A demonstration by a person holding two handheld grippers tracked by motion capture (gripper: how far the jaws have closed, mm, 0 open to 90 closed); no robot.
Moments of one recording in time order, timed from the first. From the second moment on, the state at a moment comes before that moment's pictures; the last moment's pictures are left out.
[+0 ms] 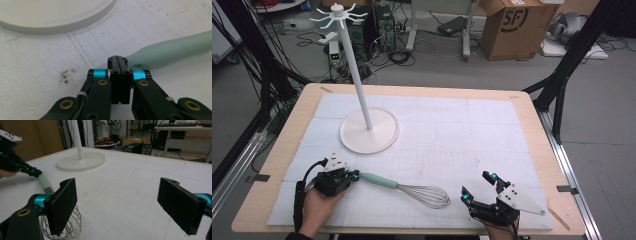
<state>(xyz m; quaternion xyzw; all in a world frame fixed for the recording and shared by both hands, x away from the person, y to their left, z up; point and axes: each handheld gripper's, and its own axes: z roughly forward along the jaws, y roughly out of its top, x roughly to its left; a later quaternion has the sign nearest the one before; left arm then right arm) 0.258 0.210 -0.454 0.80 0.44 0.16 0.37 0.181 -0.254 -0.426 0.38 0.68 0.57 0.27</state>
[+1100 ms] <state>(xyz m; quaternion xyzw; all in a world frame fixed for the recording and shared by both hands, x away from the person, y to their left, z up) 0.259 0.200 -0.454 0.81 0.42 0.15 0.38 0.181 -0.253 -0.426 0.38 0.68 0.57 0.27</state>
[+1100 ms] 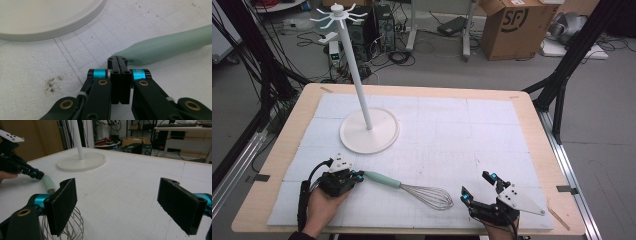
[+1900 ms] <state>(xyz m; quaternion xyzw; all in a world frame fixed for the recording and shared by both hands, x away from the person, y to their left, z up) 0.205 0.261 -0.425 0.67 0.44 0.18 0.57 0.182 -0.253 -0.426 0.38 0.68 0.57 0.27</state>
